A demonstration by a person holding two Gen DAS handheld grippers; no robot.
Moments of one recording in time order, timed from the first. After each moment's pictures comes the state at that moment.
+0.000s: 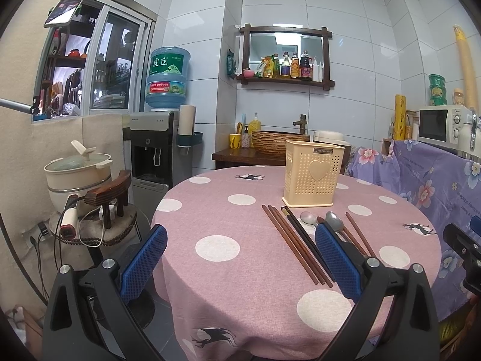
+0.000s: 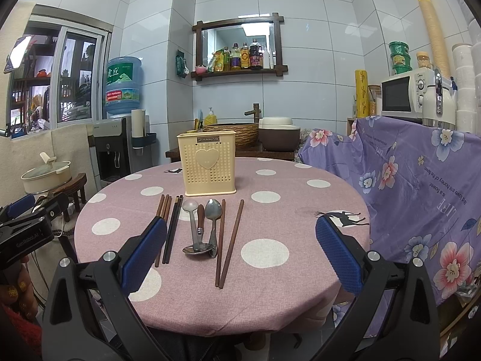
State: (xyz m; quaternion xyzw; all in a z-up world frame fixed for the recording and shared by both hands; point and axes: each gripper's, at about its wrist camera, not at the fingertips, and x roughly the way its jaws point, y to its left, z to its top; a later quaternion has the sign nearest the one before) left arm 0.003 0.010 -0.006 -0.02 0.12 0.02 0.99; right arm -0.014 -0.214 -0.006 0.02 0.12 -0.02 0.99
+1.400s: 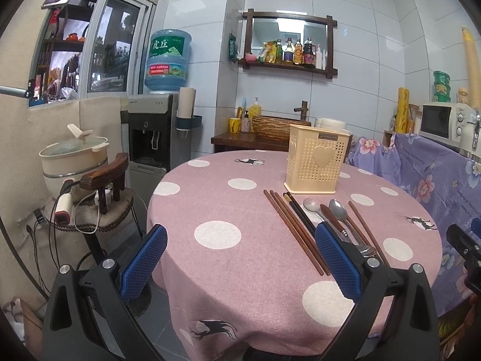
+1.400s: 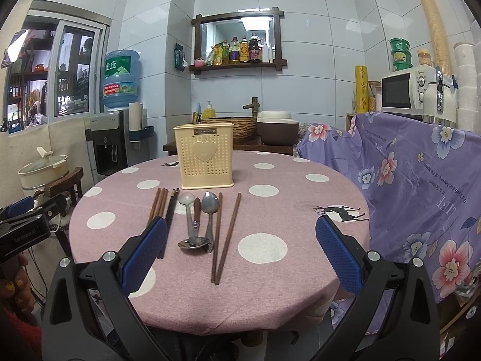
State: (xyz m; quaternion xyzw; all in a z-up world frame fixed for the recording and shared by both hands) left arm 0.020 0.018 -0.013 -0.04 0.17 0.01 0.98; right arm 0.000 -0.218 -0.013 0.01 0.15 -0.03 0.99
